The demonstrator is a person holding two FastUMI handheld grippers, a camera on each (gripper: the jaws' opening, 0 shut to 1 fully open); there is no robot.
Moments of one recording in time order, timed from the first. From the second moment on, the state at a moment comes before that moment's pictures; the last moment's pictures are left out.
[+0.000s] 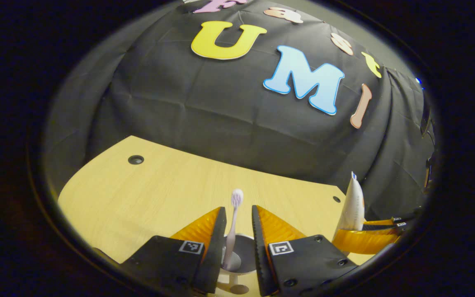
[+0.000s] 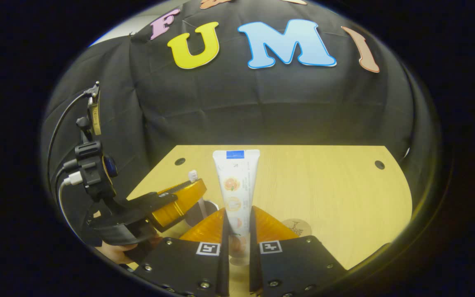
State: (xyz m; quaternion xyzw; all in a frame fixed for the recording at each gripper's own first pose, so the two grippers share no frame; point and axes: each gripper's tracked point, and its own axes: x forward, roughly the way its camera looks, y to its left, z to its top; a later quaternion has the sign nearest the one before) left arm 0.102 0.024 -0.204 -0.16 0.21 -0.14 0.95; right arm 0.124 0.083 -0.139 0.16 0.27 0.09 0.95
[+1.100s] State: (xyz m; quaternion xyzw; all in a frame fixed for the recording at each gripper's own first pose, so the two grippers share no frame) left arm 0.027 0.147 -0.208 -0.16 0.23 -0.05 0.96; right arm 0.204 0.161 -0.107 0.15 0.16 0.15 0.96
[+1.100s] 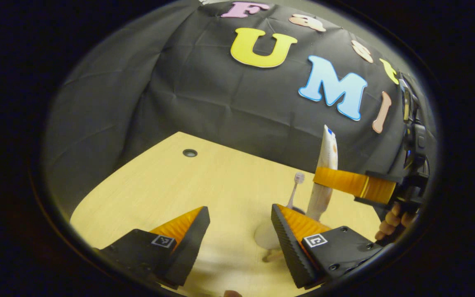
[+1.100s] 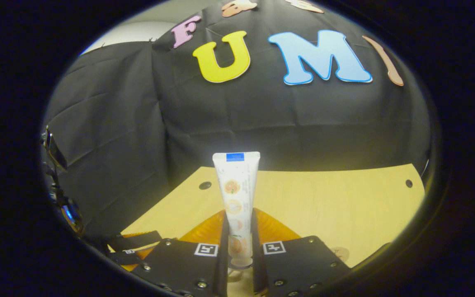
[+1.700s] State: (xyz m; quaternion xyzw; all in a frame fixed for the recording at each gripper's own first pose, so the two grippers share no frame) left arm 0.007 0.158 -0.225 -0.14 0.26 -0.04 0.95; right arm 0.191 0.173 -0.141 0.06 0.20 0.15 0.97
